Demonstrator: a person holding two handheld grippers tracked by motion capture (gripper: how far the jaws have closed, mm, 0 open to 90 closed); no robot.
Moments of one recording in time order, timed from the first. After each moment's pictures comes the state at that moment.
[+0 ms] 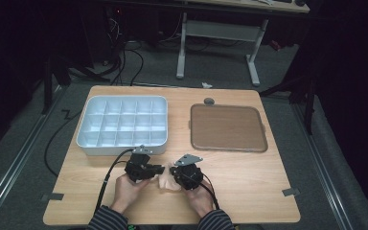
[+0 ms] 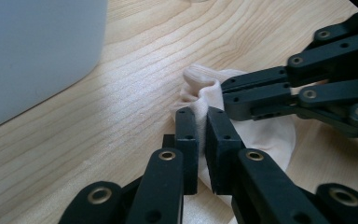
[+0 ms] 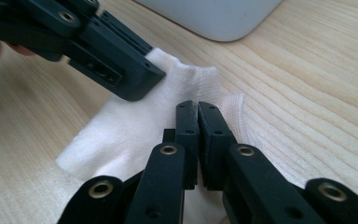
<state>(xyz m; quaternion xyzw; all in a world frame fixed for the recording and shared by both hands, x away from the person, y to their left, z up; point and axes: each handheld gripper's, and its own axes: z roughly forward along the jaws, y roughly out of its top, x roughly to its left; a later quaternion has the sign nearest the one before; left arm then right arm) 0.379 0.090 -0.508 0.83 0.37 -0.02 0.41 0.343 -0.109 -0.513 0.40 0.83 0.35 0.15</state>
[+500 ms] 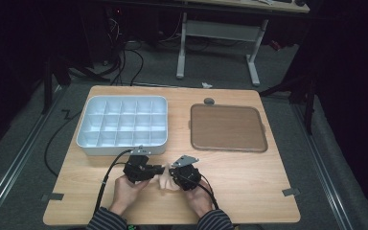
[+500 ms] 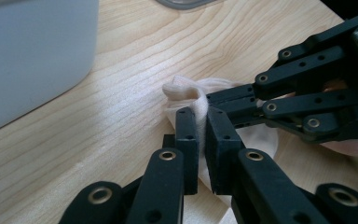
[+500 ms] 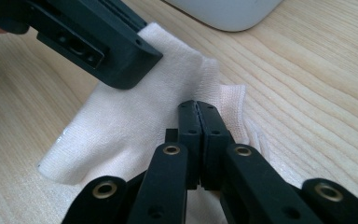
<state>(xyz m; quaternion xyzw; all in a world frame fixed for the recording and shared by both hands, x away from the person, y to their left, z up) 0.374 0.094 -0.503 0.83 0.36 -0.03 0.43 0.344 -0.103 -0.519 0.39 0.85 0.34 0.16</state>
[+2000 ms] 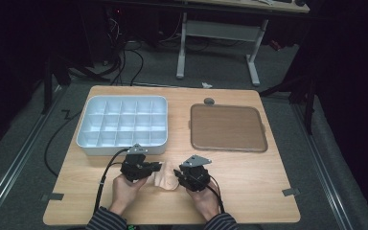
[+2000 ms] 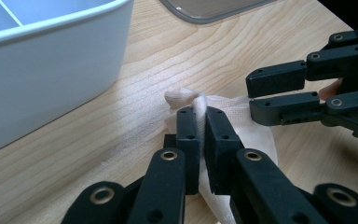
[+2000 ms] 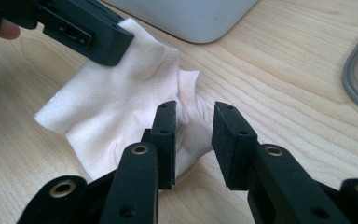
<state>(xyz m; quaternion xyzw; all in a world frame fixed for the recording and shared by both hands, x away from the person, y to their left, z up) 0.373 0.099 -0.497 0.81 0.38 0.00 0.44 0.331 -0.127 -0.504 0.41 0.82 0.36 0.17</state>
